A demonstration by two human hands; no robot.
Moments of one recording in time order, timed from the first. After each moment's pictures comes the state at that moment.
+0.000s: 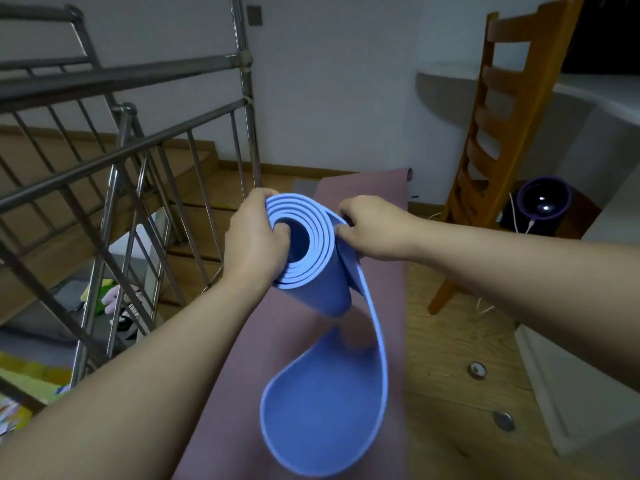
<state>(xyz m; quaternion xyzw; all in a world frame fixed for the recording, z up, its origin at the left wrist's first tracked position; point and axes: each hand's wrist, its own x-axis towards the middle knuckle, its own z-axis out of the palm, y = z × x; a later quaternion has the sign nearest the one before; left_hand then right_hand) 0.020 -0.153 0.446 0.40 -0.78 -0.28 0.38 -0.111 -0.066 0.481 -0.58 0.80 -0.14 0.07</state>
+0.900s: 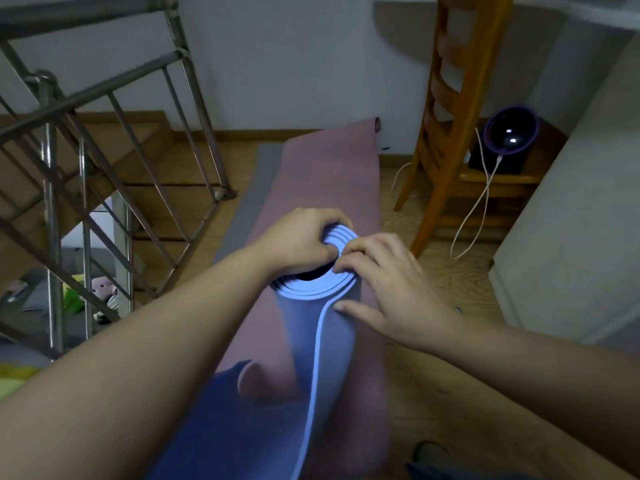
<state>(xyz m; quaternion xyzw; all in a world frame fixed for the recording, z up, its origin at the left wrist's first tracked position) -0.073 -0.122 0.381 0.12 -0.96 -0.24 0.07 -0.141 0.046 0.337 -0.62 0.73 -0.26 -0.11</state>
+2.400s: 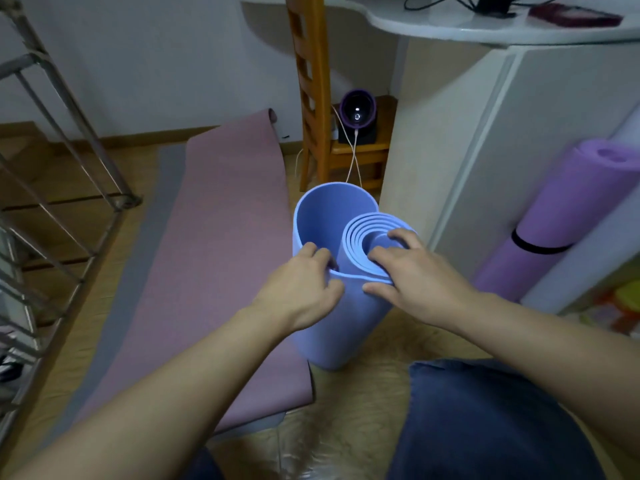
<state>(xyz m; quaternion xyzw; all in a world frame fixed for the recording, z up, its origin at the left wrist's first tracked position) -0.040 0.118 0.362 0.09 -0.98 -0.20 0.02 -0.123 0.288 0.371 -0.38 0.92 -0.08 0.03</state>
